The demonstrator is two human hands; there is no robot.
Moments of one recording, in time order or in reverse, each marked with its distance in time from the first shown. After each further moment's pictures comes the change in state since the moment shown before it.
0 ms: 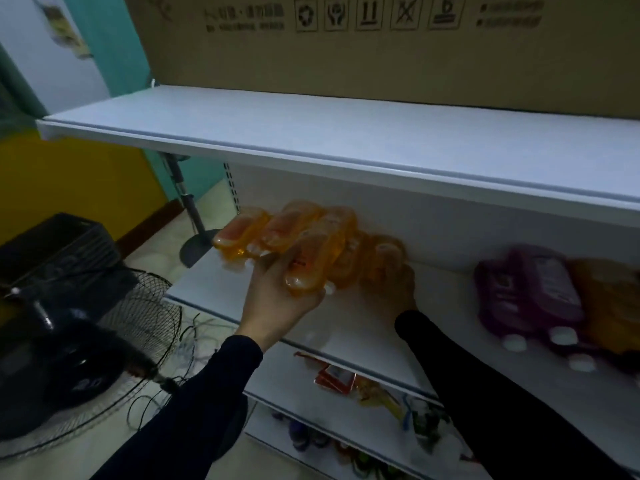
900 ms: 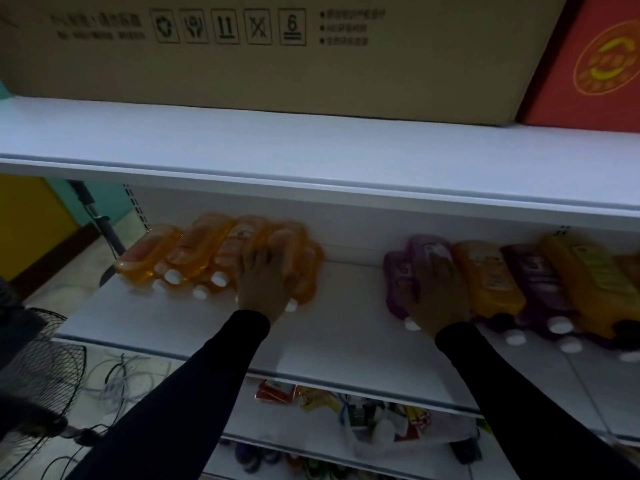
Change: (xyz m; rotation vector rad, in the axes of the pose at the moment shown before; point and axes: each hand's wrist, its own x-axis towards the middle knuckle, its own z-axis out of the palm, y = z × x) left_hand 0.043 0.041 0.124 0.669 -0.181 0.070; right_hand -0.059 0.086 -0.180 -0.719 0.303 -0.071
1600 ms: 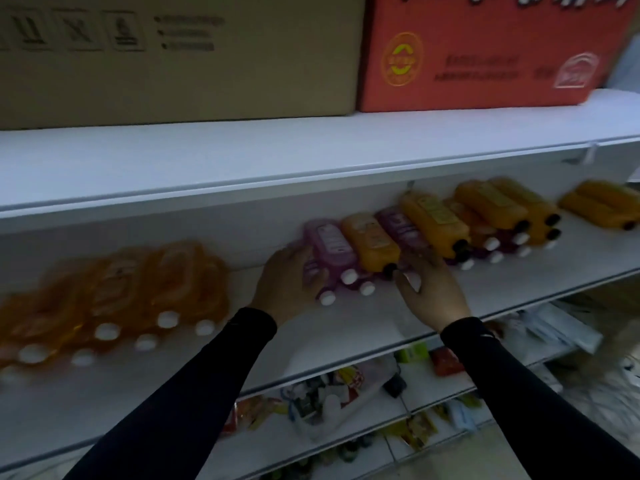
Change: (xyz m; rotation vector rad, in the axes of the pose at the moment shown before) left_hand -0.021 0.134 -0.027 -0.535 -0.130 0.676; right_hand -0.106 0.063 -0.071 0.192 0.135 0.364
